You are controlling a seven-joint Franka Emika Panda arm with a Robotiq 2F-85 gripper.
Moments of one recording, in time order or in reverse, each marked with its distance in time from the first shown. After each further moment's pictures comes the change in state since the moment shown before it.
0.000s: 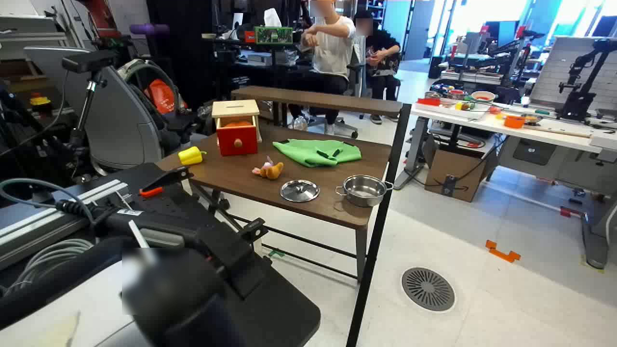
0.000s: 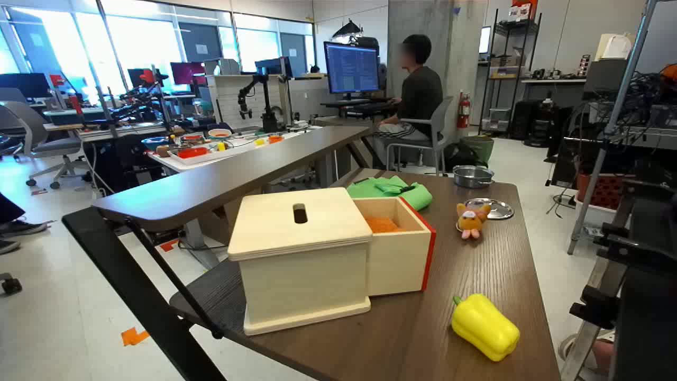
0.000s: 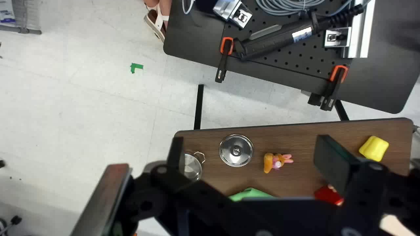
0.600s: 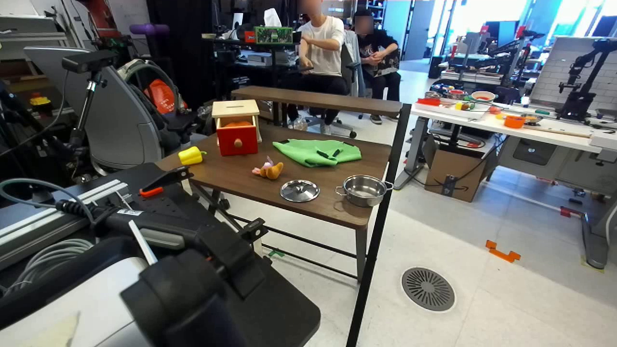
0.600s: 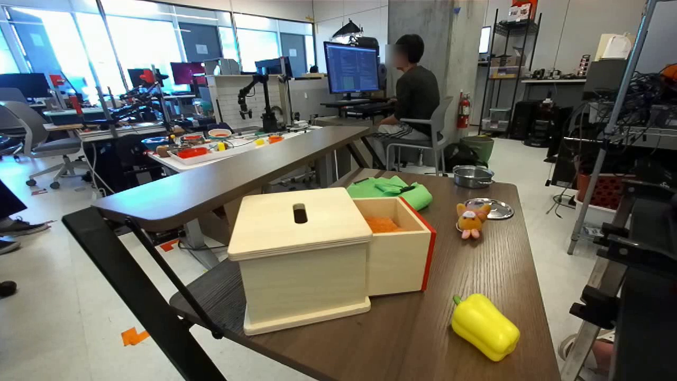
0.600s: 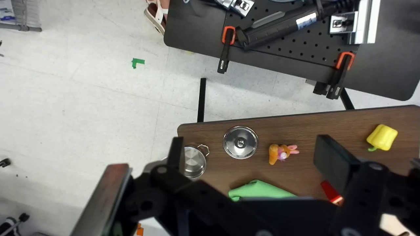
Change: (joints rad) arm 0.000 0.030 0.000 -0.003 0.001 0.053 0.033
